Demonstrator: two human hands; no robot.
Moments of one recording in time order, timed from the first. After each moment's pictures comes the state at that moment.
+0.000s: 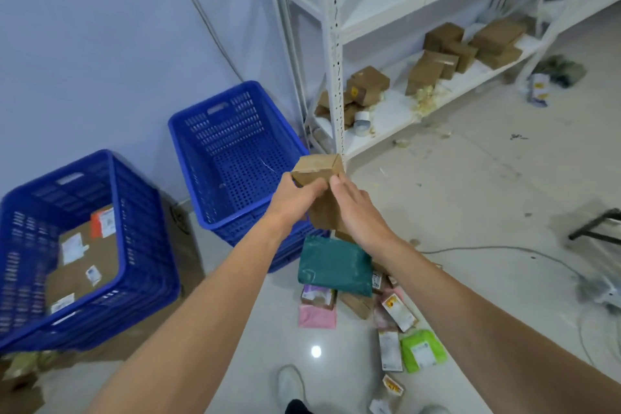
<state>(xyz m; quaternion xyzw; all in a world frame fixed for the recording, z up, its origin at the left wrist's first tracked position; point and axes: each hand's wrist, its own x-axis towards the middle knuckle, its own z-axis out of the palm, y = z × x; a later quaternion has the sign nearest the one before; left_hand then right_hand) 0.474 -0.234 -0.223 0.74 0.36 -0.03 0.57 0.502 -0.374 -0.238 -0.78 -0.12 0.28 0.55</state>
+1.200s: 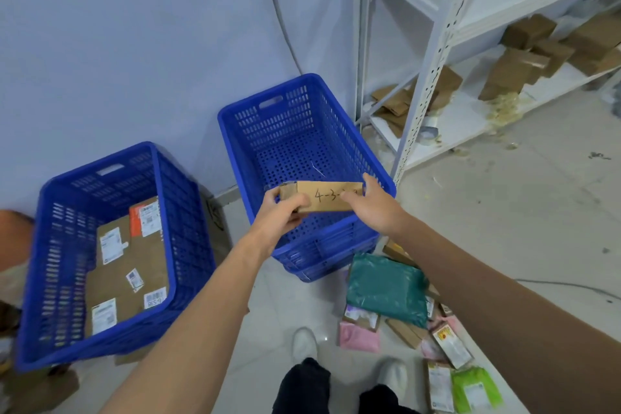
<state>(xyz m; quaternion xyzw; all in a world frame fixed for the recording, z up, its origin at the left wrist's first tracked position) 0.471 0.026 -0.279 0.60 0.41 -0.02 0.69 0.585 -0.144 -0.266 -0.84 -0.12 0.38 0.37</state>
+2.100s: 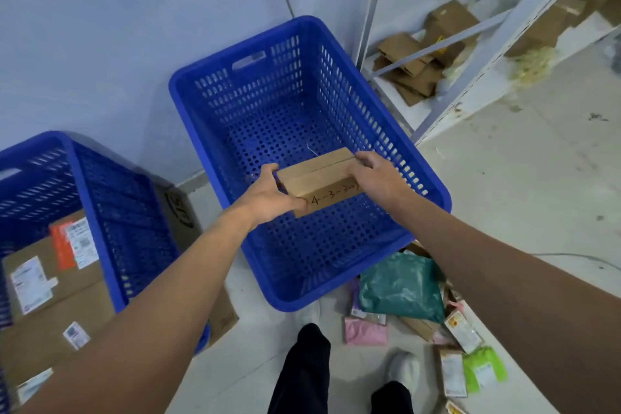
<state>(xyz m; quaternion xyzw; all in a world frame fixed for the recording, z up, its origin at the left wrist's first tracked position) 0.594 0.214 -0.414 0.74 0.34 -0.26 0.52 0.698 0.019 -0.408 -0.83 0.00 0.38 0.42</state>
